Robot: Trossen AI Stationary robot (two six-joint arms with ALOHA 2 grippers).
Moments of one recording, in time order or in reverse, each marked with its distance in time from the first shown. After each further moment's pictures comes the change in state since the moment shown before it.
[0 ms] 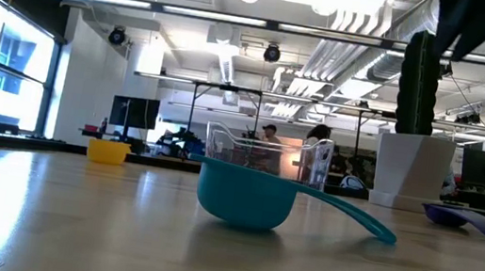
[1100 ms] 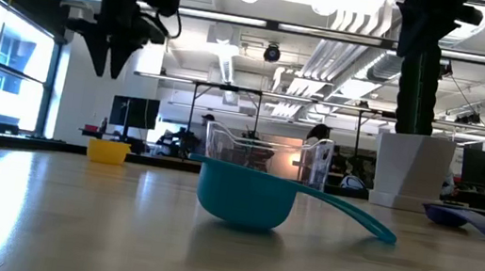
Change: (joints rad) left arm 0.521 0.494 0.000 0.050 0.324 0.140; right arm -0.479 -0.198 0.000 0.118 0.026 -0.836
